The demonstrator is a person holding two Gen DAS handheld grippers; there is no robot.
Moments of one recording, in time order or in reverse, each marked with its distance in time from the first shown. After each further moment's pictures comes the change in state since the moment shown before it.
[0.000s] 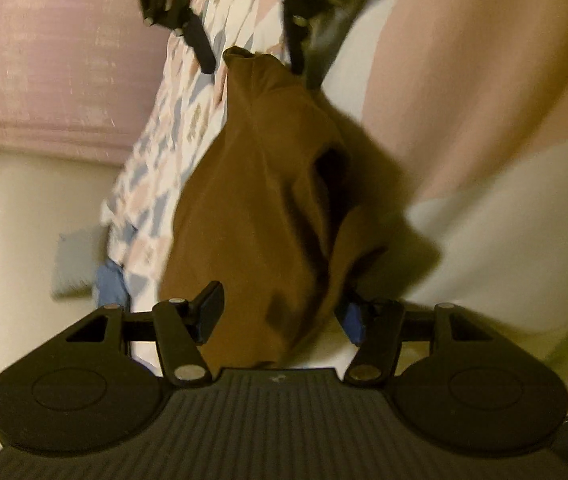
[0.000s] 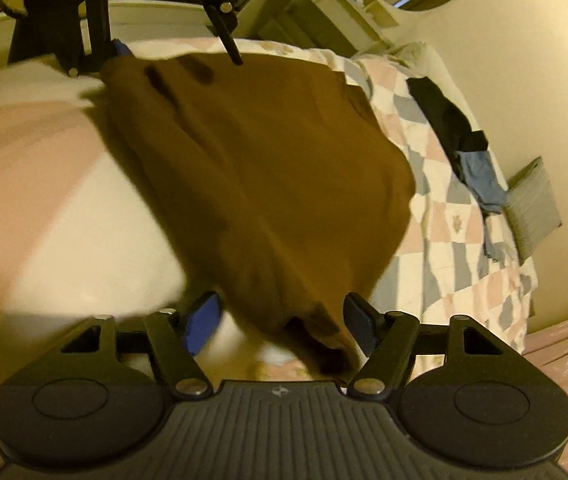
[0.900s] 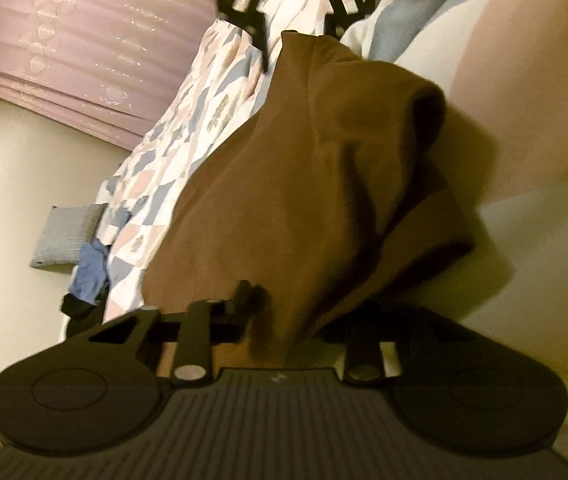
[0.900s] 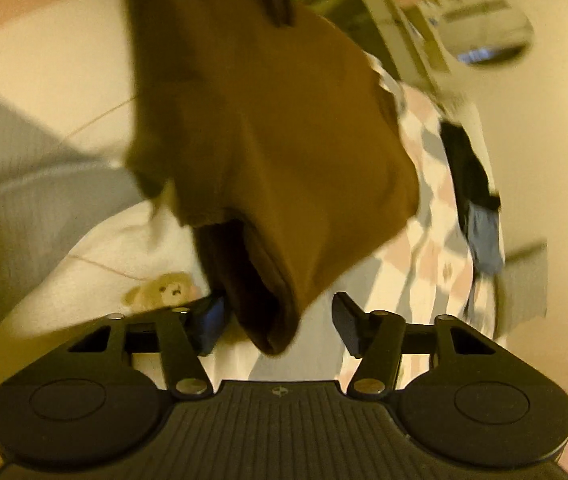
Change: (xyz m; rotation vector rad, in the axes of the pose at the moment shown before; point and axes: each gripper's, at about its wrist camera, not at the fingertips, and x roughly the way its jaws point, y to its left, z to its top) left arm 0.029 0.038 -0.013 -0.257 -0.065 -0.069; right arm 0.041 -0.012 -0.049 -0.378 -0.058 -0.012
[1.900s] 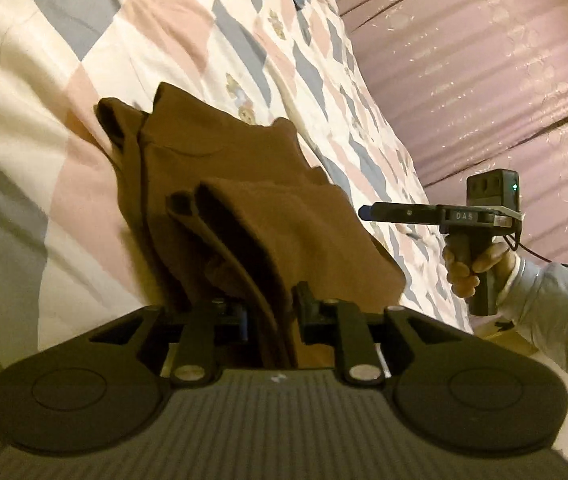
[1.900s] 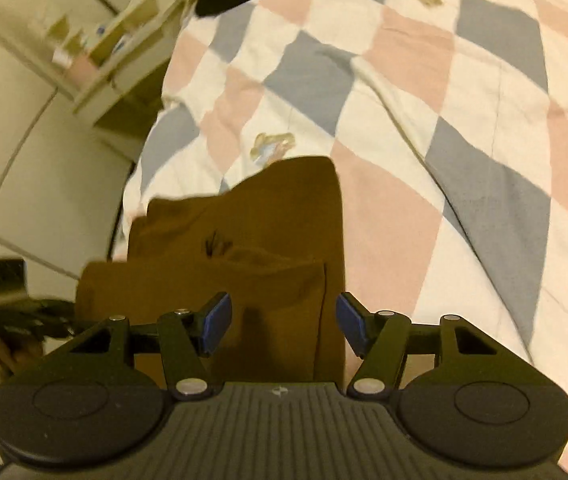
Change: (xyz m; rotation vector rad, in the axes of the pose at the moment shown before) left arm 0.150 0.249 -0.242 -1.861 -0.001 -0.711; right arm 0.223 -0.308 -0.061 1.635 0.062 0.698
